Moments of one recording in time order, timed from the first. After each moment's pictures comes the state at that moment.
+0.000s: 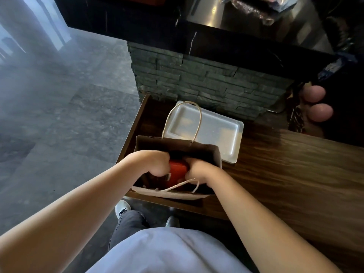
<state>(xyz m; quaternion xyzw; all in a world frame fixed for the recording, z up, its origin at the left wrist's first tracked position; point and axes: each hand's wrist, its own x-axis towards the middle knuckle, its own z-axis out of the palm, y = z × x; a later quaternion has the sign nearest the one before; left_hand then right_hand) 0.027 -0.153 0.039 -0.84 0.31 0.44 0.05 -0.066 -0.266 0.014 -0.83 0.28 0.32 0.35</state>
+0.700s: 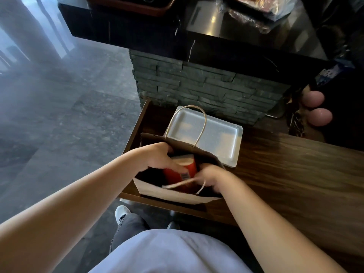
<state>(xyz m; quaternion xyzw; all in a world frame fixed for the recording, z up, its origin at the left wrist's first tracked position) 0.038 -0.152 0.044 -0.80 0.20 0.50 -0.26 -0.087 -0.283 0.019 -0.76 0.35 0.30 0.46</state>
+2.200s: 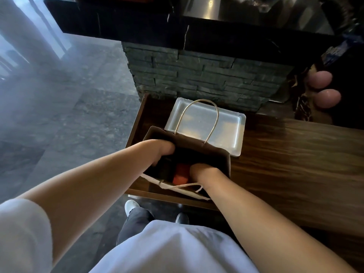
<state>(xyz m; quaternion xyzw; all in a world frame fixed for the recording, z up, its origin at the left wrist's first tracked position) 0.051 -0.181 0.000 -0.78 -0.04 0.60 -0.19 -0.073 -0.257 -0.005 -0.80 0.35 0.37 0.32</state>
